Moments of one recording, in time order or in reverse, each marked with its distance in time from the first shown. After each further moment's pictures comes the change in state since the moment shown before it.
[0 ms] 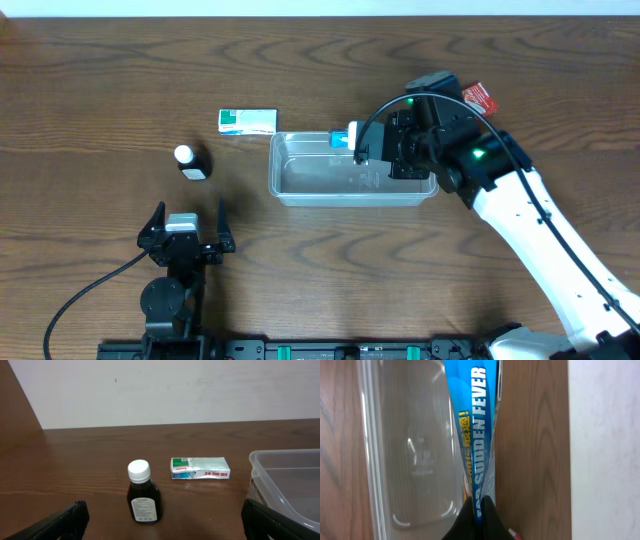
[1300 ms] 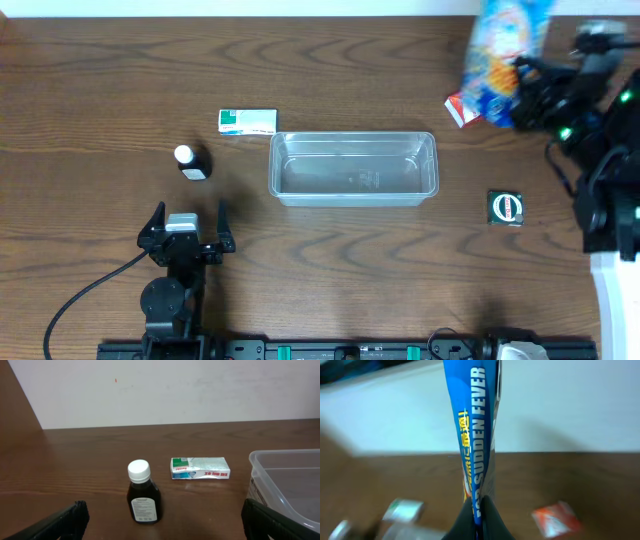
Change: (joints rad) left arm 0.000 0.000 0.000 0.000 0.000 0.000; right arm -0.507 -0.345 0.003 0.242 -0.302 1.246
